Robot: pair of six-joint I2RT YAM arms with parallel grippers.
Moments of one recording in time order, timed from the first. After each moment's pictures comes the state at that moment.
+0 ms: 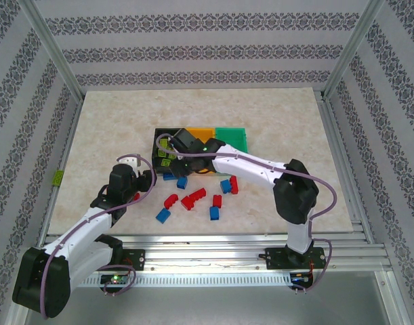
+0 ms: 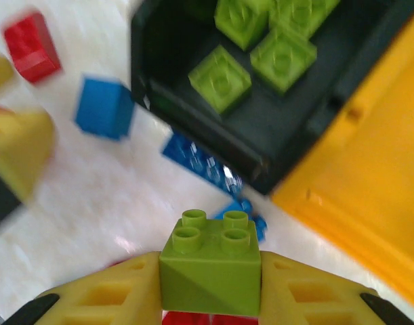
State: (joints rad) left arm -0.25 0.93 0.34 0.01 -0.02 -0.35; right arm 0.91 1.91 1.59 -0.66 -0.02 0.36
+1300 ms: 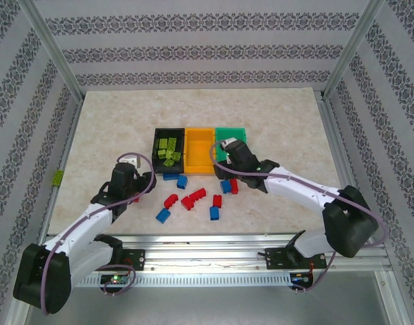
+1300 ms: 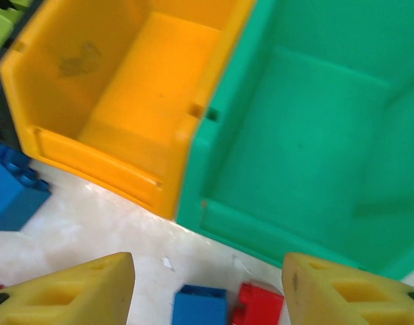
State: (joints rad) left arm -0.25 0.98 0.42 -0.17 -0.03 -0.43; right arm 0.68 1.40 0.85 -0.28 0.11 0.29
